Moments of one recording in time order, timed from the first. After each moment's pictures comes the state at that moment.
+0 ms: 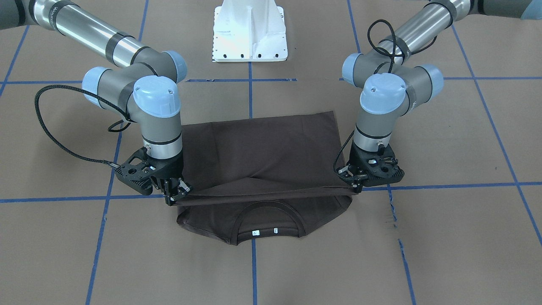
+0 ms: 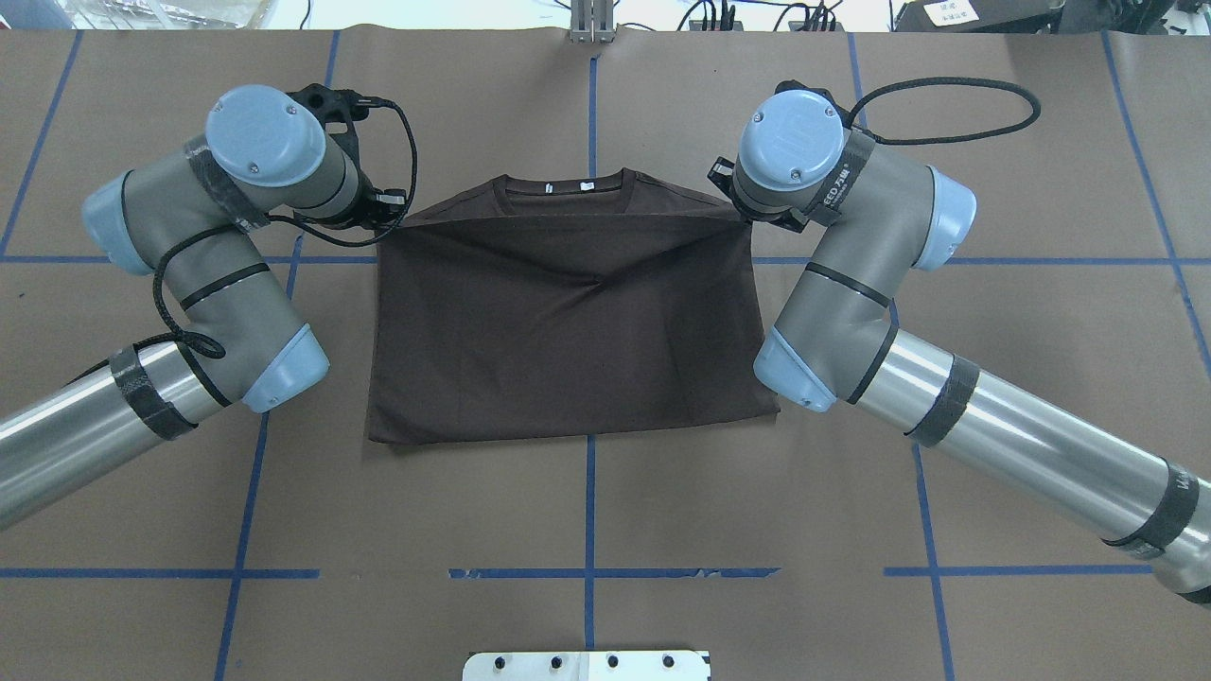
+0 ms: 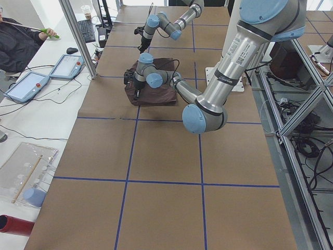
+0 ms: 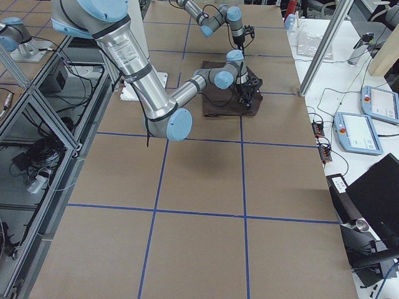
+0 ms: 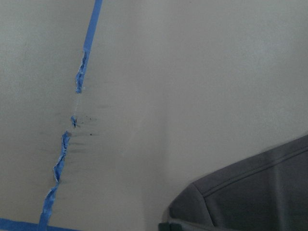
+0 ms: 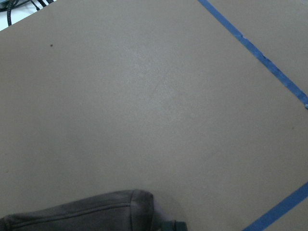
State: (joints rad) left arm -0.76 -2.14 -1.49 -1.84 -1.76 -1.10; right arm 0.71 -0.89 1.44 -1.40 1.63 1.63
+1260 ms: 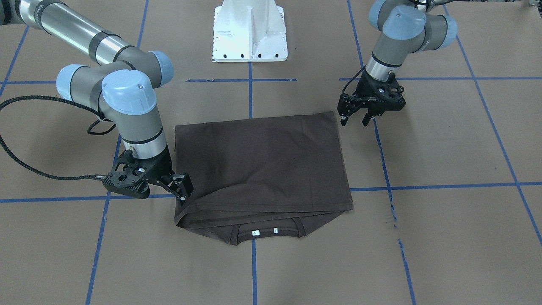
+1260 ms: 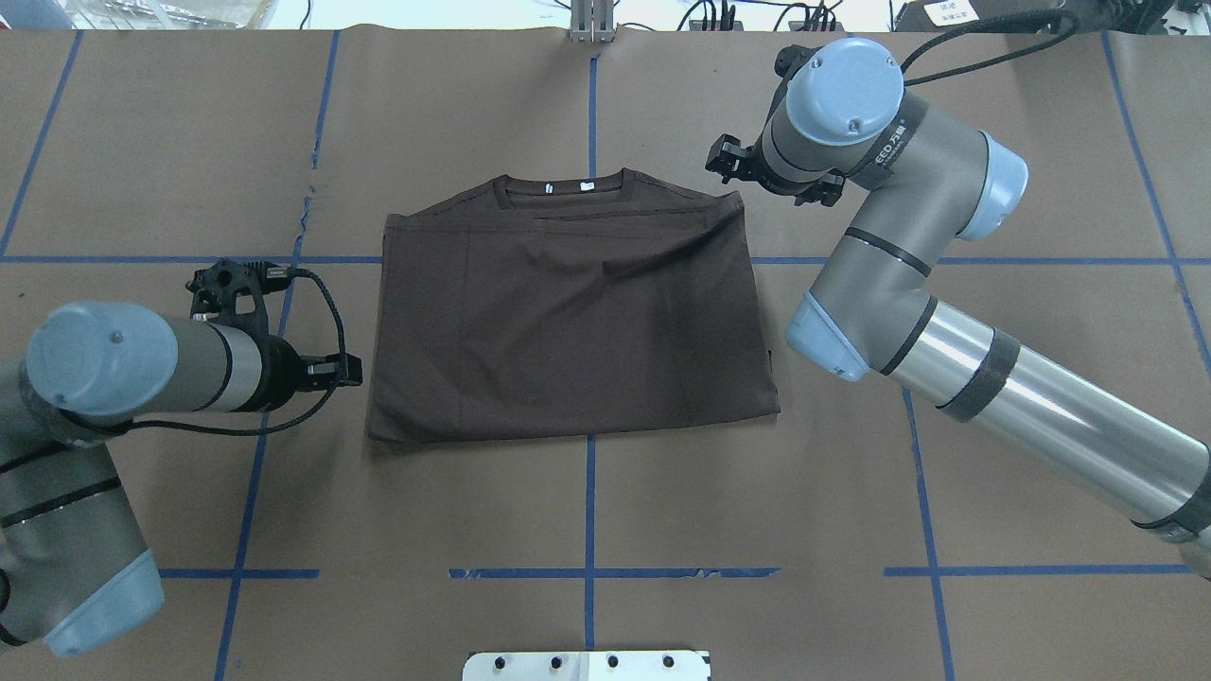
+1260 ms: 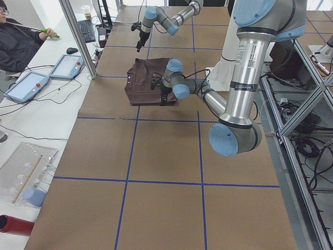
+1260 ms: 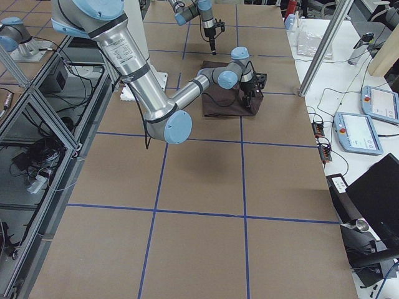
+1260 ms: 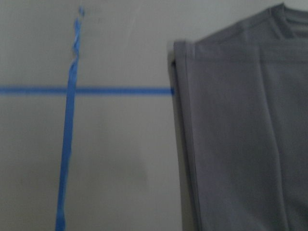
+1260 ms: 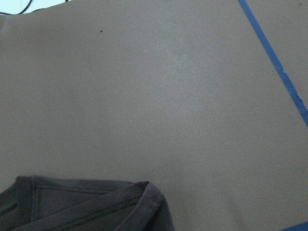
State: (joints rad) left arm -0.52 -1.70 -1.92 -2.05 -1.73 -1.37; right arm 0.77 -0.92 1.49 -1.36 1.75 1.34
